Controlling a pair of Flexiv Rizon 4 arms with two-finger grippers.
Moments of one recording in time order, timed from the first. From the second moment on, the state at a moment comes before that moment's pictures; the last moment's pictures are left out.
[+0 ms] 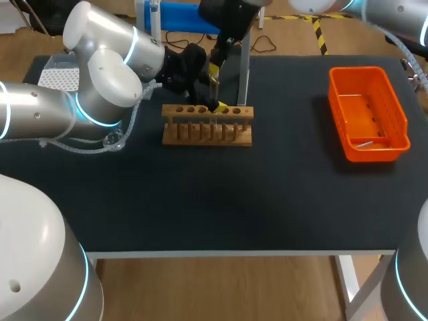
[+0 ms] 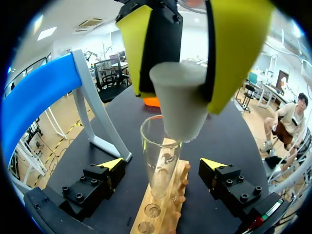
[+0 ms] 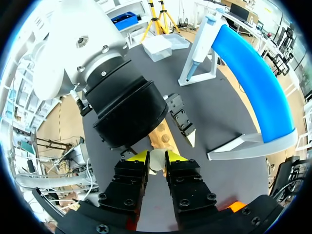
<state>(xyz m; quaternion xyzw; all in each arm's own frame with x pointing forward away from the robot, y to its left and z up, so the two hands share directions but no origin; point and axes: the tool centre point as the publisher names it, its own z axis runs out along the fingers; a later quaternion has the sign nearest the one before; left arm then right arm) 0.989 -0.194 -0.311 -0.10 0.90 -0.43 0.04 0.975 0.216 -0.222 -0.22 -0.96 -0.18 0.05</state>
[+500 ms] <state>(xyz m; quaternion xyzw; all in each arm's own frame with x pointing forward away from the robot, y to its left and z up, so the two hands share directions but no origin) 0.989 -0.194 -0.311 -0.10 0.90 -0.43 0.04 0.975 0.217 -0.221 -0.22 -0.96 -0.18 0.04</state>
